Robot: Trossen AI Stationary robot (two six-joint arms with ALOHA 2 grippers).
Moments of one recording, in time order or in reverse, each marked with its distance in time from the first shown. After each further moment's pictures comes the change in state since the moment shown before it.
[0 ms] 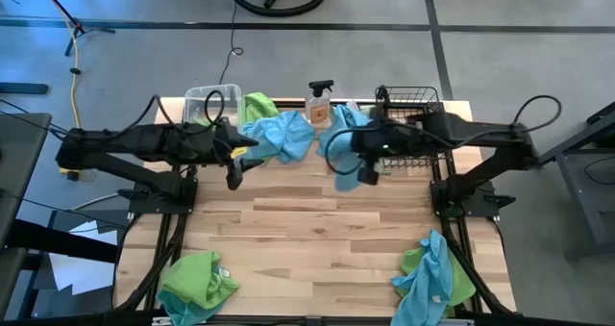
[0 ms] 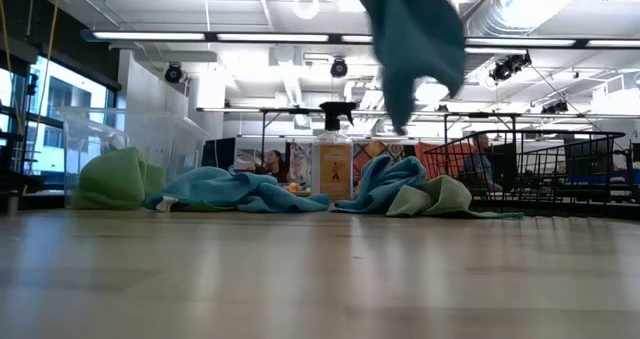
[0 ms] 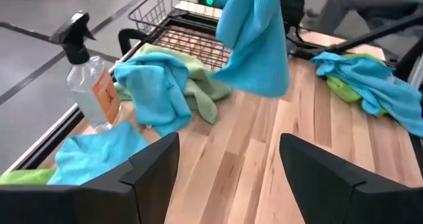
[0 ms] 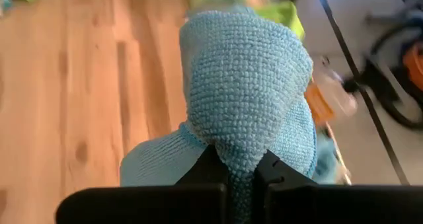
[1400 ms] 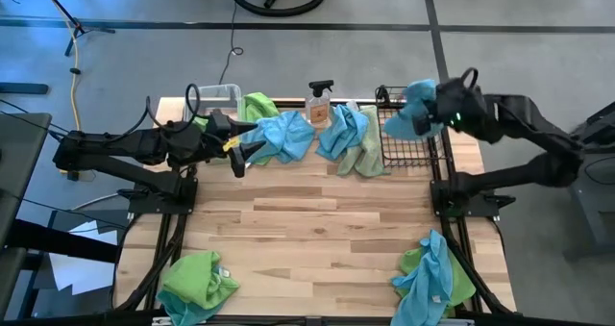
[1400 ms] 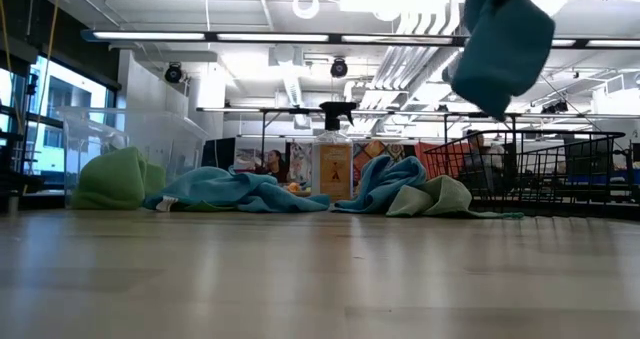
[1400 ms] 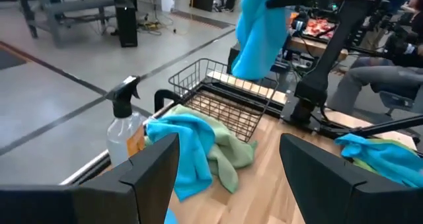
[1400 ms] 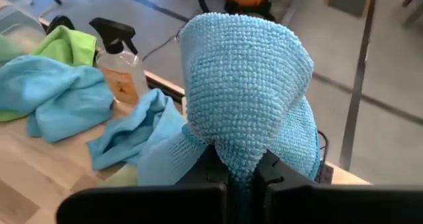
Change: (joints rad) left arm 0.000 -0.058 -0.102 0.304 -0.191 0.017; right arm -0.313 -0.416 -0.168 -0.220 0.333 0.471
